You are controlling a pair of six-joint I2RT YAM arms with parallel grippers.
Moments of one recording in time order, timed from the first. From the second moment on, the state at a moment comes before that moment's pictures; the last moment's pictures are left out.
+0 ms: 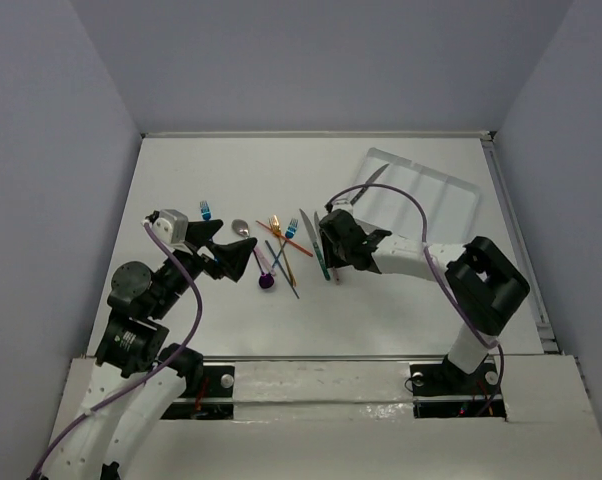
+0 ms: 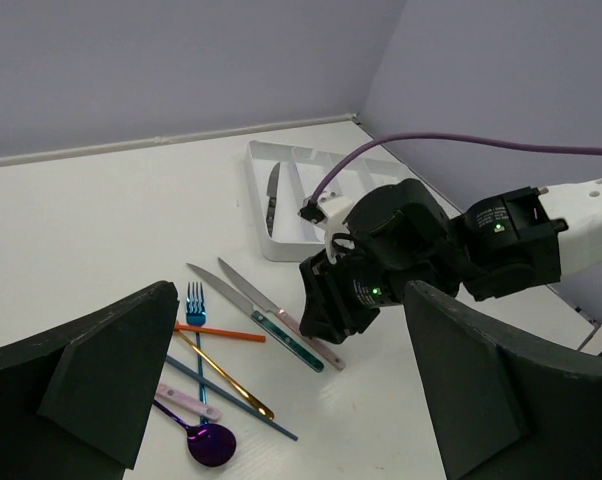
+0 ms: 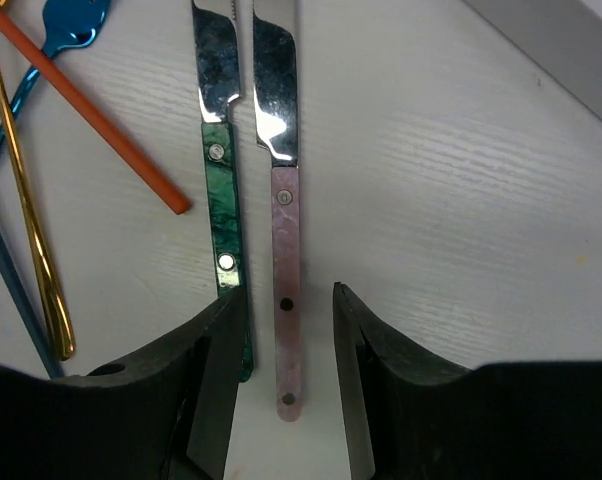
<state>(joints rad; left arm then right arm) -0.40 0.43 0.69 -0.16 0.24 -0.31 0.79 1.71 1.04 -0.21 0.31 0.47</state>
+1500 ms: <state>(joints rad) -0.40 0.42 0.69 -0.16 0.25 -0.31 0.43 1.75 1.23 -0.07 0.37 0.60</state>
